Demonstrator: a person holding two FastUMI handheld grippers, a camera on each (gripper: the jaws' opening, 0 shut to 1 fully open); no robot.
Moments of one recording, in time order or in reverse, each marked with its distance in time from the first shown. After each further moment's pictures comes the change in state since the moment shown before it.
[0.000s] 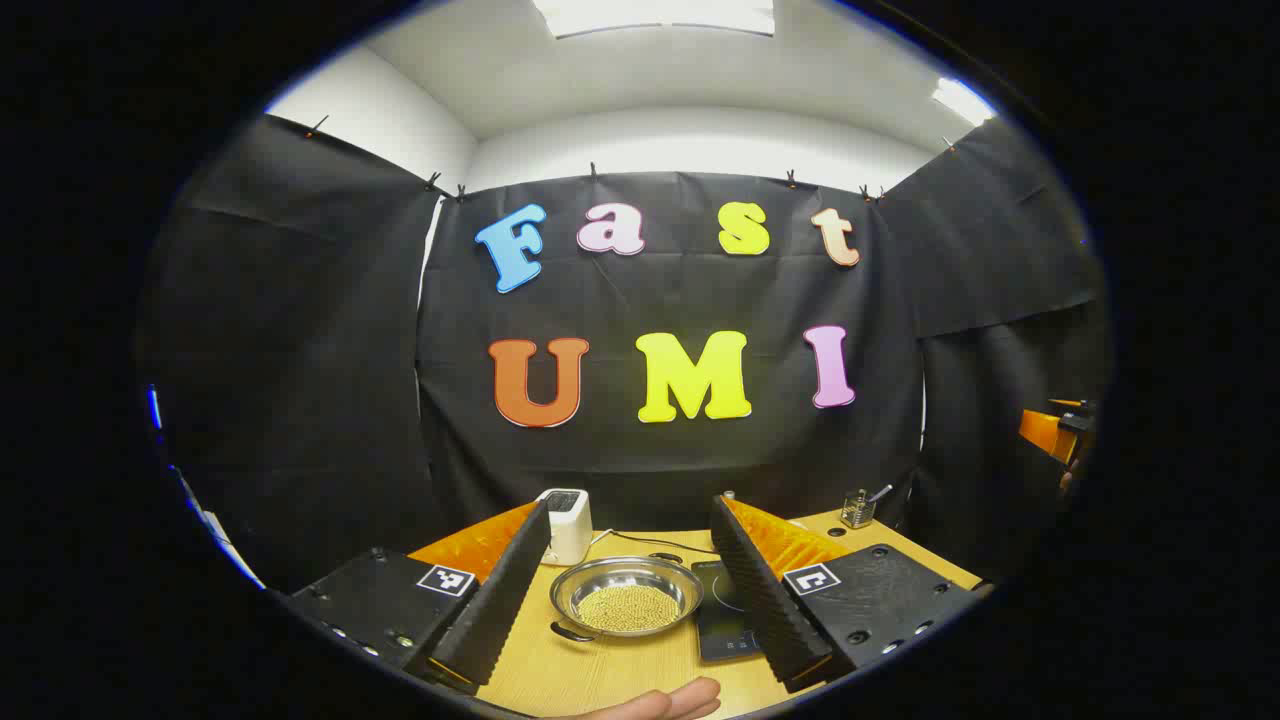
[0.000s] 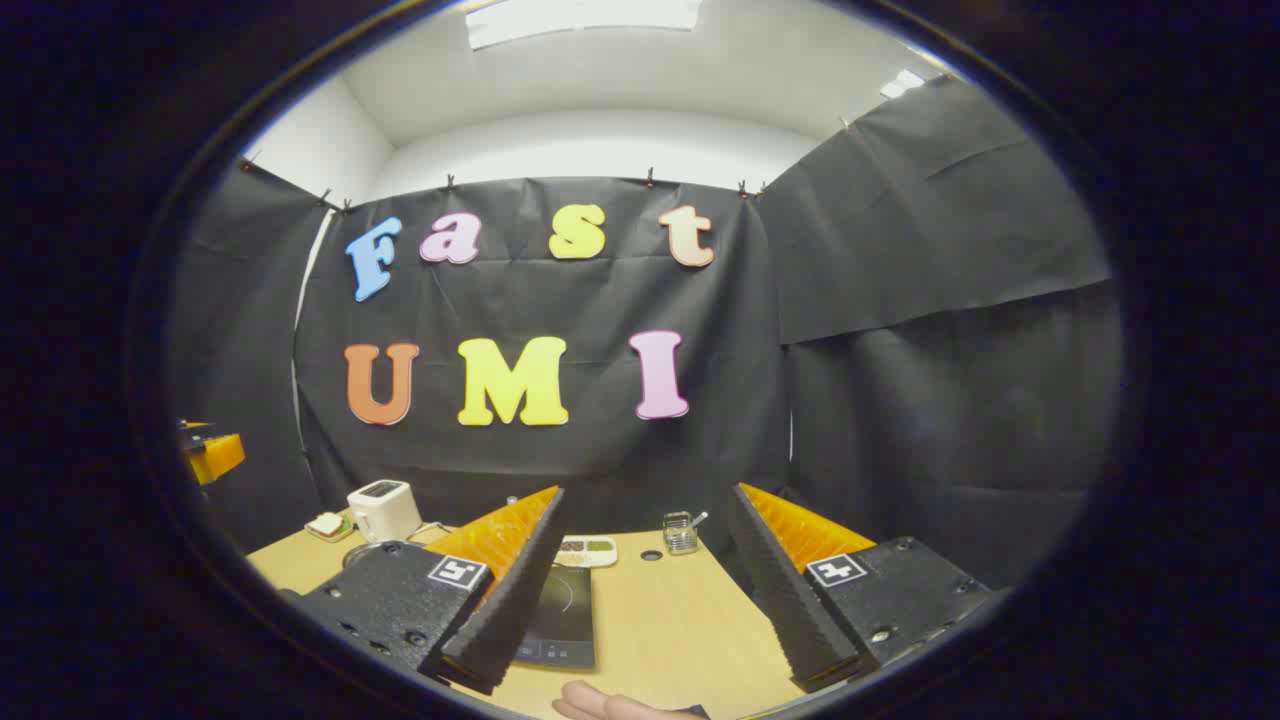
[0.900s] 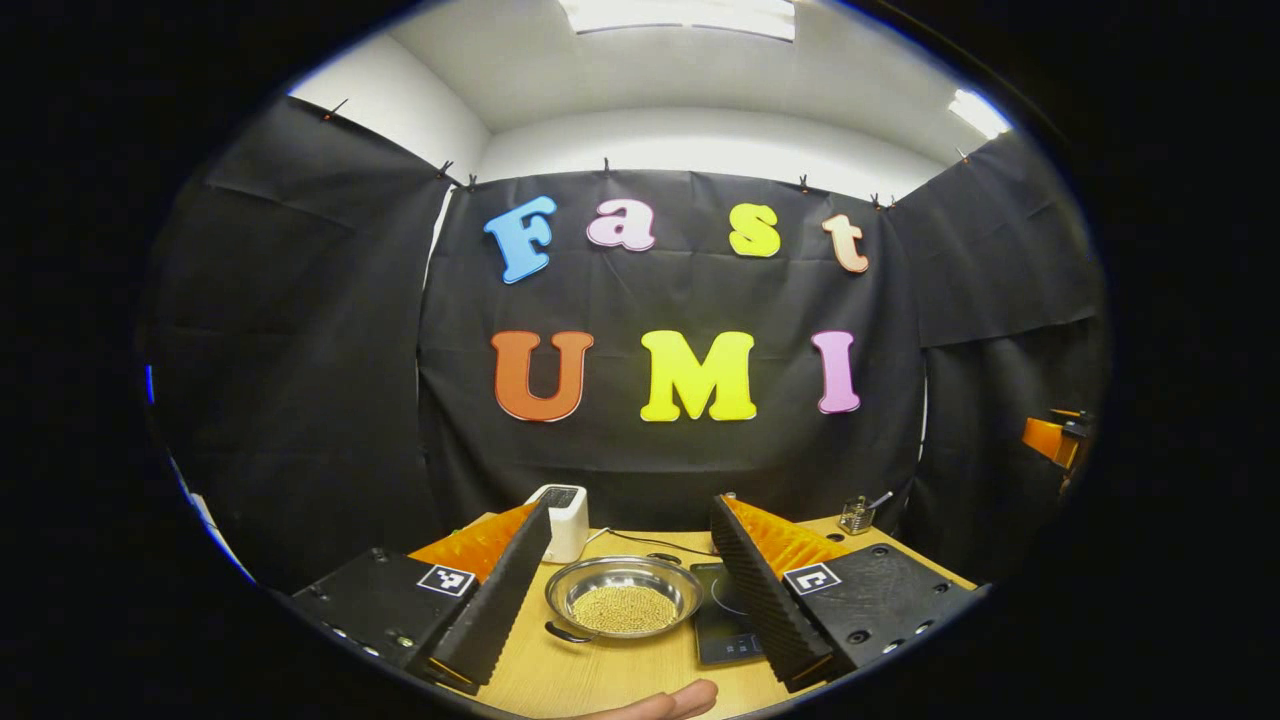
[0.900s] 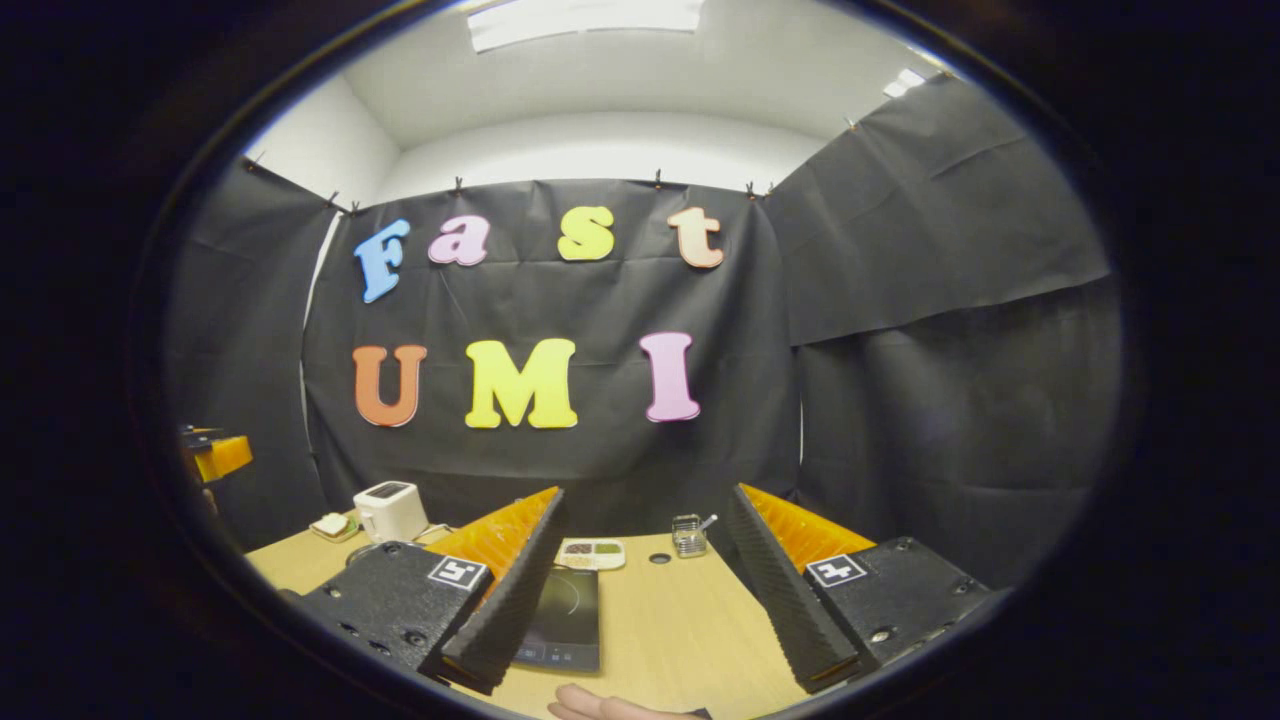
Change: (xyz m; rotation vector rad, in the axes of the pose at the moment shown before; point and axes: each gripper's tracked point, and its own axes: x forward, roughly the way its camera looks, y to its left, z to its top) left arm 0.015 0.023 -0.016 -0.034 0.002 0.035; right arm 0.010 0.006 -0.005 0.000 -0.005 0.032
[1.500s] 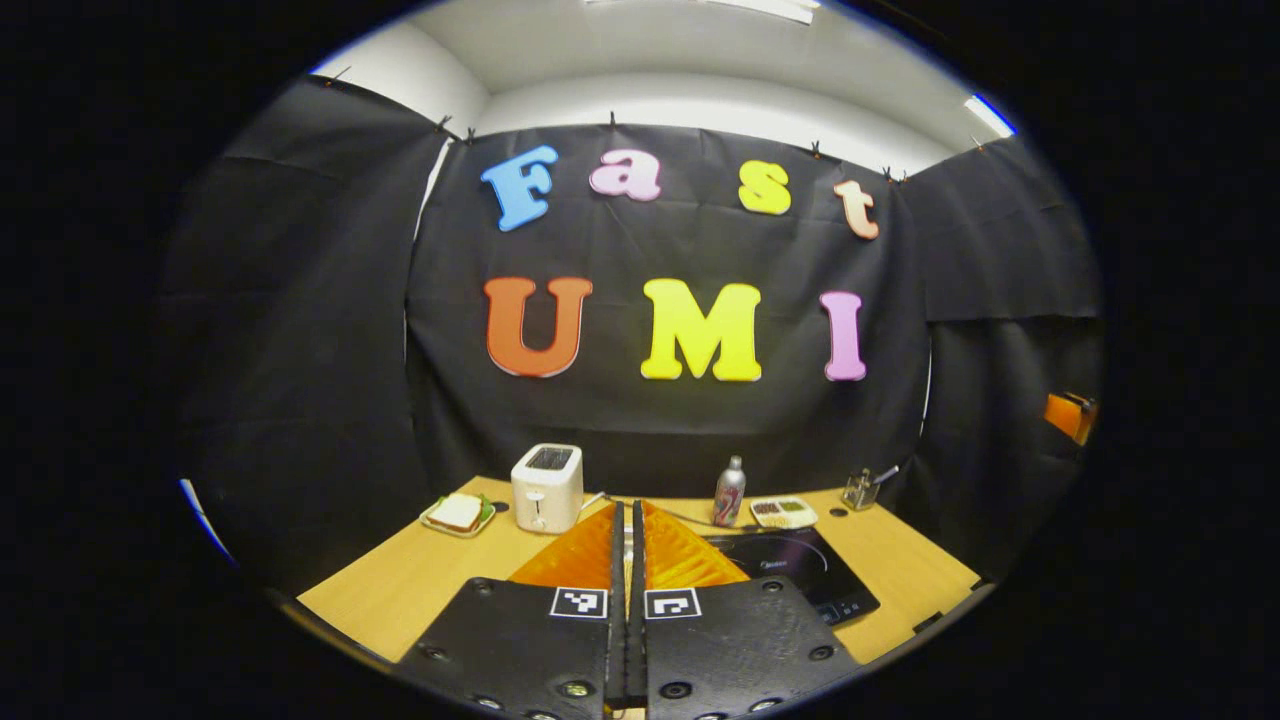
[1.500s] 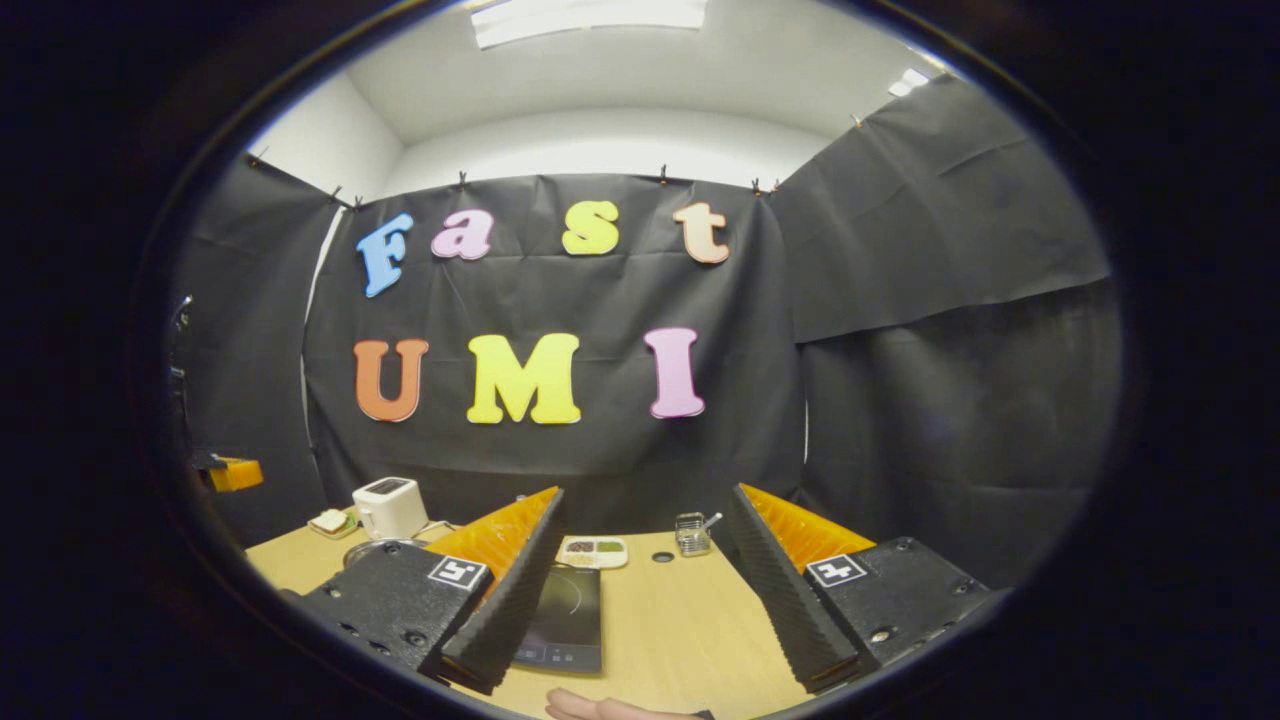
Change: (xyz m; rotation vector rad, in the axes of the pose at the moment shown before) left arm 0.033 0.005 -0.079 0.003 0.238 -0.061; right arm 0.012 0.005 -0.008 -0.012 0.011 0.001
